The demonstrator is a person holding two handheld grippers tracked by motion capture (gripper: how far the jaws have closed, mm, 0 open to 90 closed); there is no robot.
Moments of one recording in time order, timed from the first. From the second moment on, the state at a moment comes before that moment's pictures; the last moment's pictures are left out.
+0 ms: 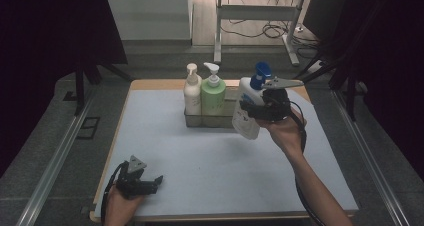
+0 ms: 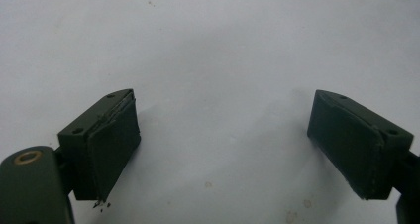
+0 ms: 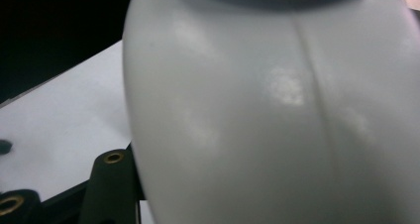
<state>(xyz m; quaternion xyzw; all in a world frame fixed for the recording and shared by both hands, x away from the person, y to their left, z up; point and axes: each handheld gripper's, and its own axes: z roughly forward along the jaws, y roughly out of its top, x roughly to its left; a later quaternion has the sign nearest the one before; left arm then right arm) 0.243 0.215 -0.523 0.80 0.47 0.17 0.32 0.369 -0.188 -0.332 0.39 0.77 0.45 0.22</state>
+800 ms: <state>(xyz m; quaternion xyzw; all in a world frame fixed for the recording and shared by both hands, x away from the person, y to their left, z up) 0.243 0.215 -0.523 0.80 0.47 0.17 0.32 0.417 -0.180 -0.330 0.43 0.75 0.43 0.25</state>
